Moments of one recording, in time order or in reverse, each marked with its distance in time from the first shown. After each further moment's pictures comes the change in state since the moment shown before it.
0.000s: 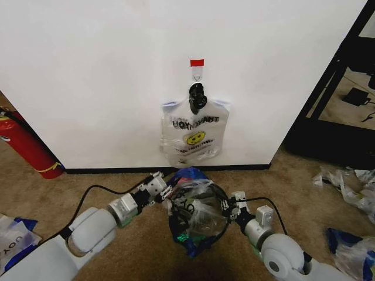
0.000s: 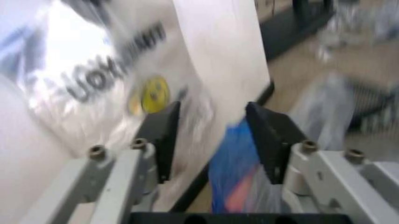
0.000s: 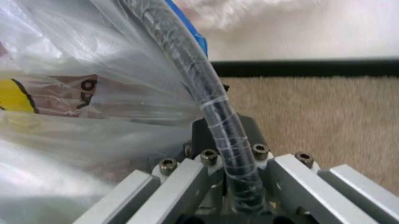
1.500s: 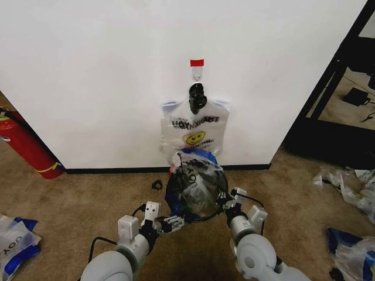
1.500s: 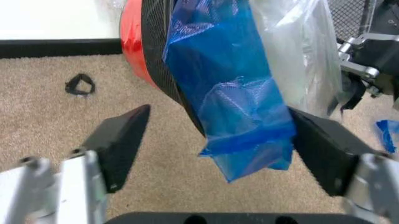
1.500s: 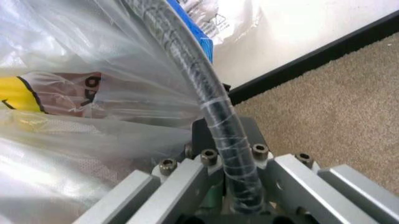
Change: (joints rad) left arm 0.302 -0.160 0.033 -0.250 -0.548 0.396 -0.620; right arm 0.014 0.206 -0.007 -0.005 0.100 0.198 0.267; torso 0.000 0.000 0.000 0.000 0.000
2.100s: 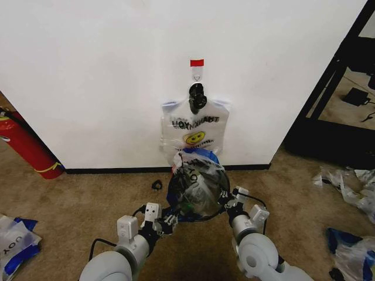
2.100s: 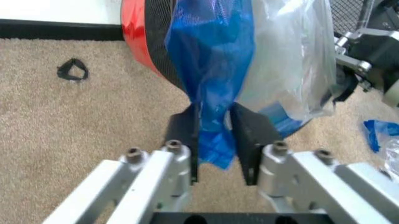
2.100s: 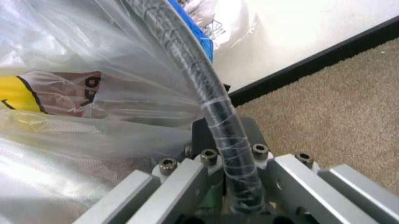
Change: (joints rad) left arm 0.022 0.001 -0.015 -0.026 -0.071 0.014 -0.027; right arm 0.000 -0.007 0.012 0.001 -0.007 -0.004 -0.002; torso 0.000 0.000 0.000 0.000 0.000
